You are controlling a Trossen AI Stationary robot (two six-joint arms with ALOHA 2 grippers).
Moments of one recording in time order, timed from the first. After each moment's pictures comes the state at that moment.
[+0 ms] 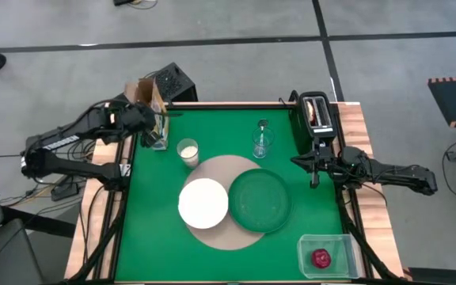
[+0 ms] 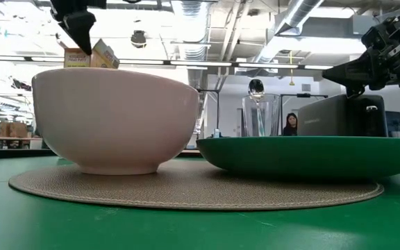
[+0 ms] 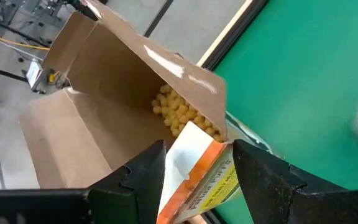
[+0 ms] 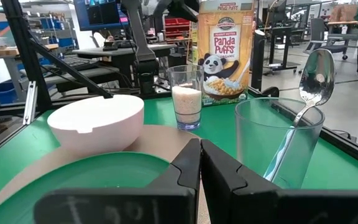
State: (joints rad) left arm 0.33 1.04 1.24 -1.33 -0.67 -0.17; right arm -0.15 0.04 0.00 0.03 0.01 0.07
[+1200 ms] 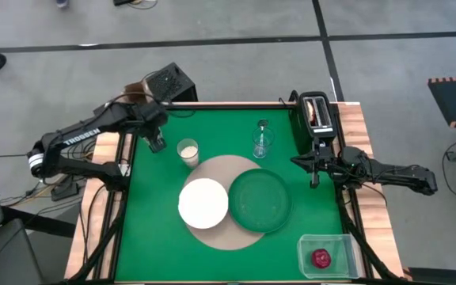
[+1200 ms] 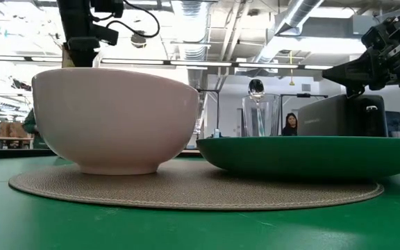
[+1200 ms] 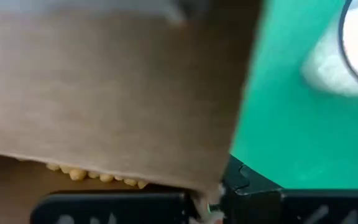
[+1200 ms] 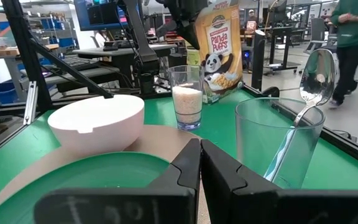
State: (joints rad) left arm 0.53 1.16 1.12 -1.24 -0.33 0.03; right arm -0.15 0.04 0.00 0.03 0.01 0.07
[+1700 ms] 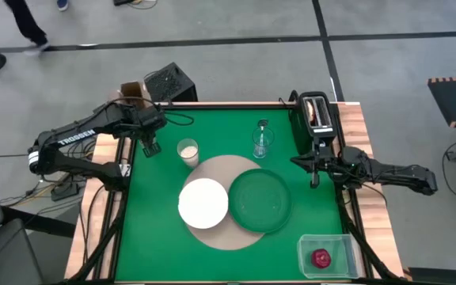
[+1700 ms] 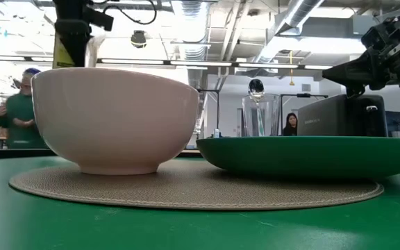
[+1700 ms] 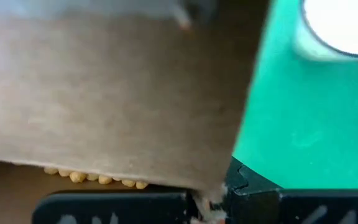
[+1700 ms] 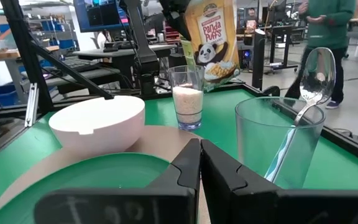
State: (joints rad) left arm 0.39 1.16 1.25 -1.43 -0.39 -0.03; right arm -0.15 0.04 0.00 0.04 0.01 0.09
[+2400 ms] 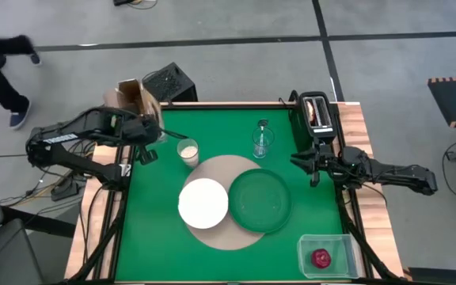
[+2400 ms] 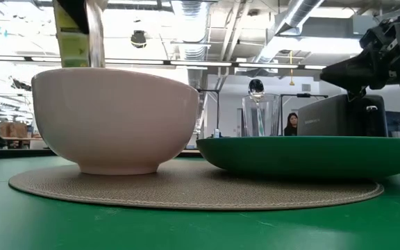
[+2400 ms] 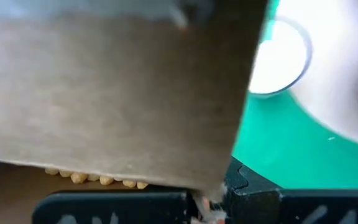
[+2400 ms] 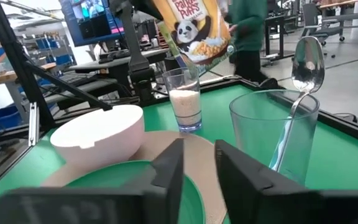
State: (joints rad) left arm 0.08 1.16 1.48 -1.56 -0.48 -0.21; right arm -0.15 0.04 0.00 0.04 0.03 0.19
